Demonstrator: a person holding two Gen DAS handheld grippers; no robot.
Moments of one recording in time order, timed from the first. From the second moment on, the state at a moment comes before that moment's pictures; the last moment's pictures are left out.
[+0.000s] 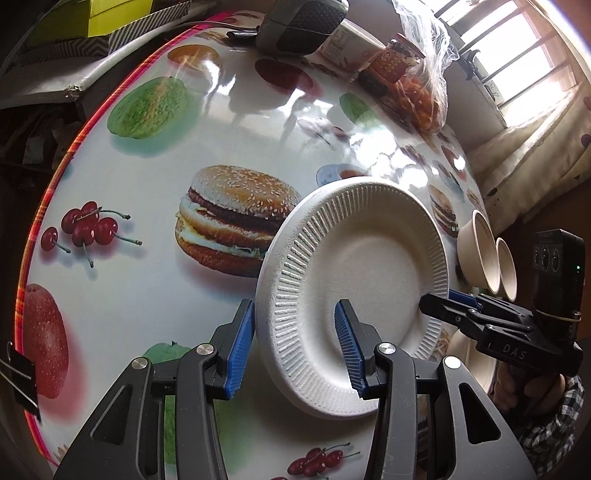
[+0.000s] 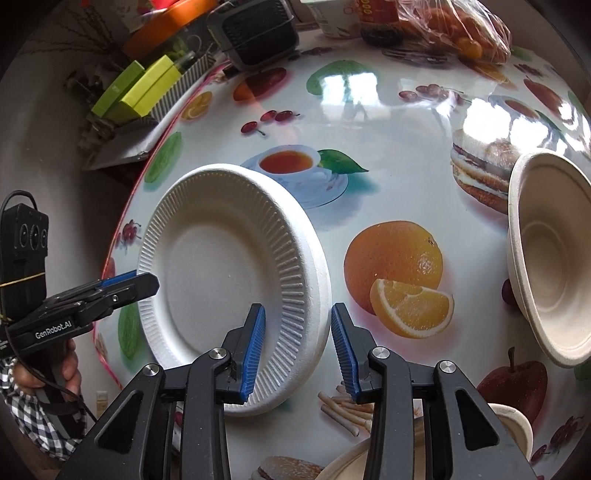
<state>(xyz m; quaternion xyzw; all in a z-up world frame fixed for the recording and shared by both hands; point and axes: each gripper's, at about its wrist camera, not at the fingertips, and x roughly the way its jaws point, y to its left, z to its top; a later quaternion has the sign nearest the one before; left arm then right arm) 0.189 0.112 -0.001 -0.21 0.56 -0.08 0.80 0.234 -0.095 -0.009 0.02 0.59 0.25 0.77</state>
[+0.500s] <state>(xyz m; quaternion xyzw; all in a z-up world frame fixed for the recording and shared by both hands) 0.227 0.114 -0.001 -0.20 0.57 -0.07 0.80 0.266 -0.092 -0.006 0.01 0.59 0.24 0.77</state>
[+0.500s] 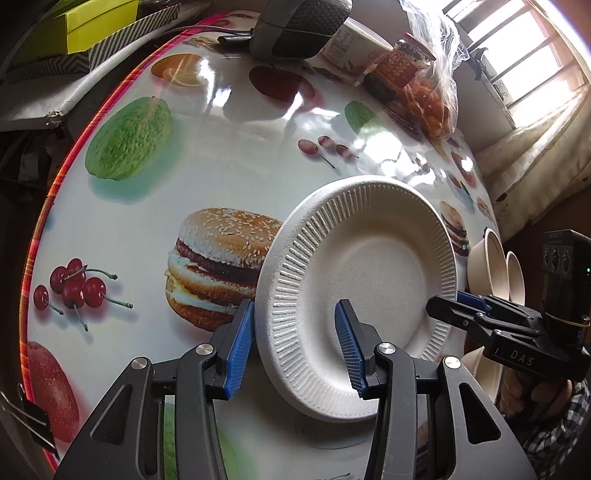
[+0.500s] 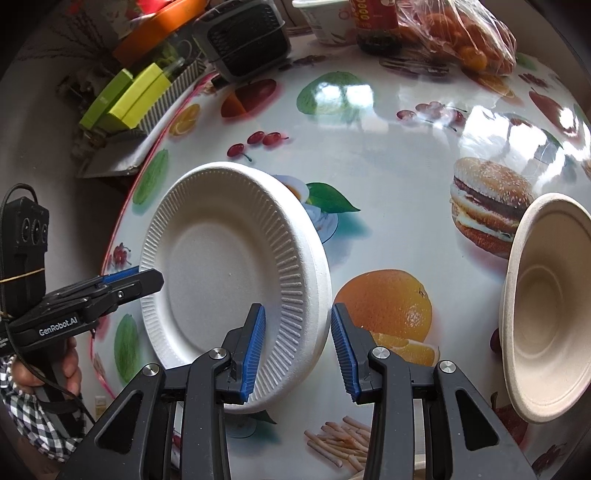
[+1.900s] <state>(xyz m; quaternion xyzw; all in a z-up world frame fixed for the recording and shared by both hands) 0.230 0.111 0.015 -0.16 0.55 -0.05 0.82 0.267 -0.090 0.003 0.00 0.57 0.24 0.79</state>
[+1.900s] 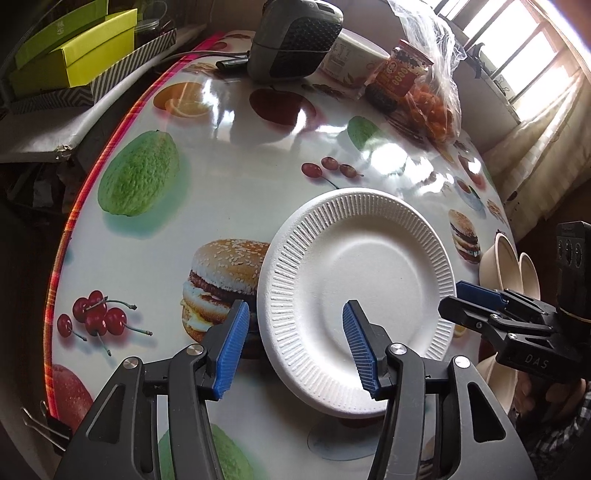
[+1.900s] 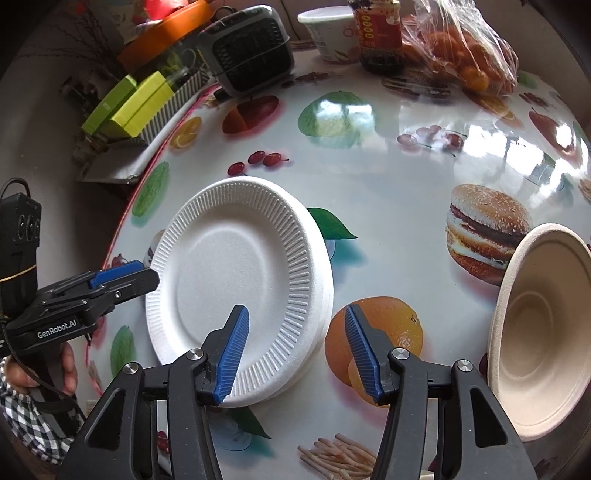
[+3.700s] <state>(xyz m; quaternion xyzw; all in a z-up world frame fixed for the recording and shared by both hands) 0.110 -0.065 0.065 0.00 0.38 -0.17 0.91 0.052 -0.241 0.058 0.04 0.33 0.02 0.94</state>
